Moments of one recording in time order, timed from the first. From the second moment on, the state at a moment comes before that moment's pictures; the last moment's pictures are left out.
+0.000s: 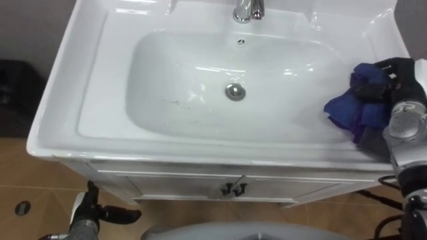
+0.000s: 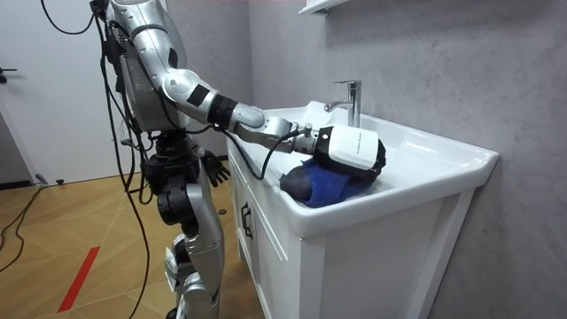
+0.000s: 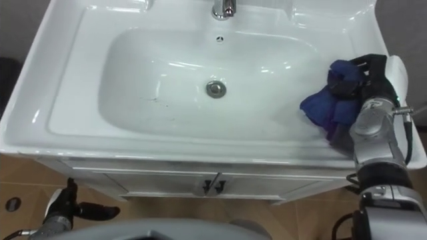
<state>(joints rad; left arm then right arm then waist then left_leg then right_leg) 0.30 0.27 0.09 0.73 0.08 0.04 0.08 -0.25 -0.45 -0.09 0.82 -0.27 -0.04 -0.27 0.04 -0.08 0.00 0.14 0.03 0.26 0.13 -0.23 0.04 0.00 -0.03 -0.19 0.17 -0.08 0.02</state>
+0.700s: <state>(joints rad) 0.30 0.27 0.07 0.73 0.07 0.04 0.10 -0.27 -0.46 -0.10 0.89 -0.16 -0.07 -0.26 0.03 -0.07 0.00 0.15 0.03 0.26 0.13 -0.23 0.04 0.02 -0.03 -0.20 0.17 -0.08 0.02</state>
